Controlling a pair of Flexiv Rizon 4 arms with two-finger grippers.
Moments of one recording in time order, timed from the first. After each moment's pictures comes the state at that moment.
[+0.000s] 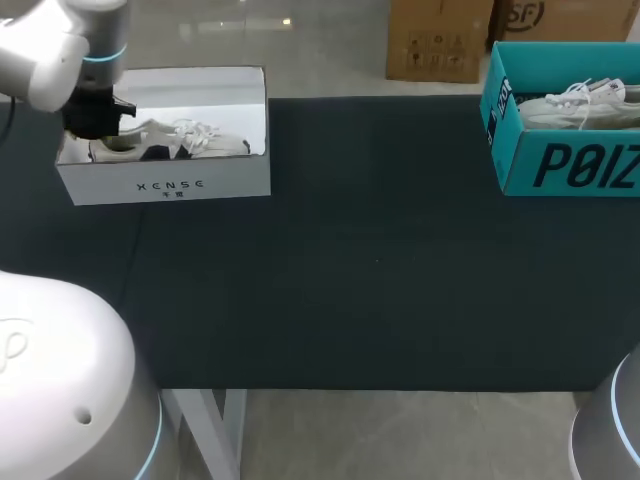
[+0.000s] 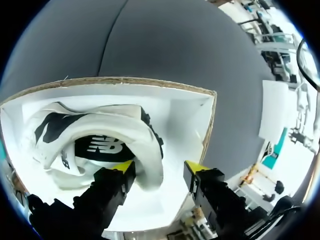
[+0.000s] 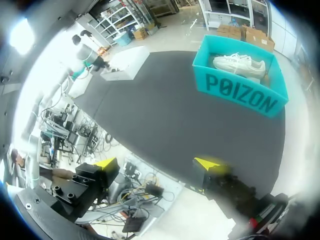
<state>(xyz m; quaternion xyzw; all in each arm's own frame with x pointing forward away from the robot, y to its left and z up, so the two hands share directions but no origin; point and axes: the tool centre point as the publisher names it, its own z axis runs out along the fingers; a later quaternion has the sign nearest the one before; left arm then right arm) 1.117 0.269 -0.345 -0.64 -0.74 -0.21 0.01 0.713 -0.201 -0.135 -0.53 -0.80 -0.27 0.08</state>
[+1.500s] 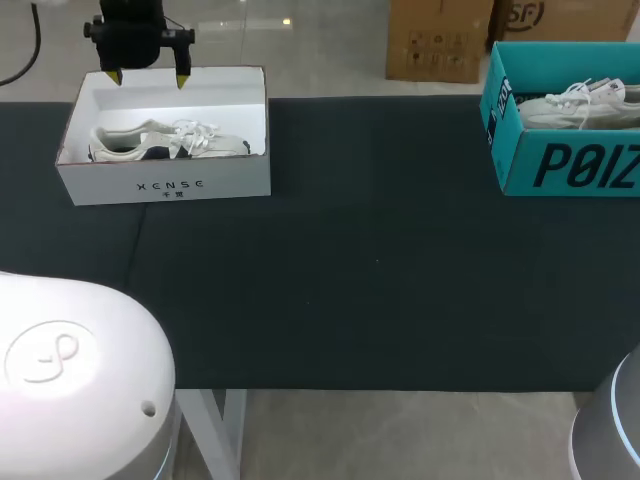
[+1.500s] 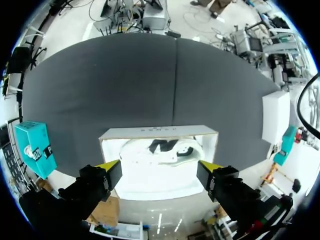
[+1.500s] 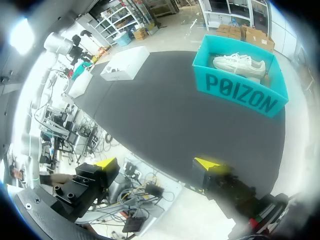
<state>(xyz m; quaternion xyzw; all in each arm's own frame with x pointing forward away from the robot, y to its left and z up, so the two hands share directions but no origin) 1.012 0.099 -0.158 -0.69 -0.72 -0.12 -0.04 0.713 -0.201 -0.135 -0.53 -0.80 -0.27 0.08</state>
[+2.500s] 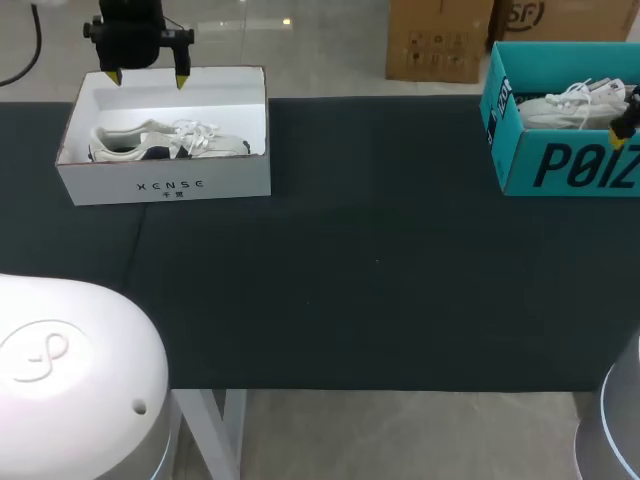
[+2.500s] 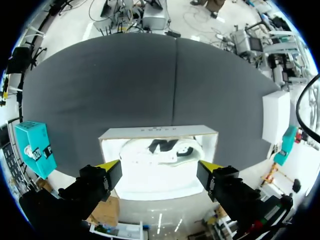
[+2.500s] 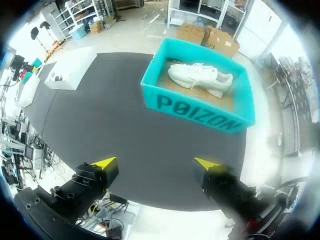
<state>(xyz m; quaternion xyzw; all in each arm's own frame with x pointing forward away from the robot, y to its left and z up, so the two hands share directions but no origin) 1.013 0.101 -0.158 -0.69 -0.72 -0.12 -0.04 0.862 -0.217 -0.166 -0.61 -0.78 -0.12 -0.07</state>
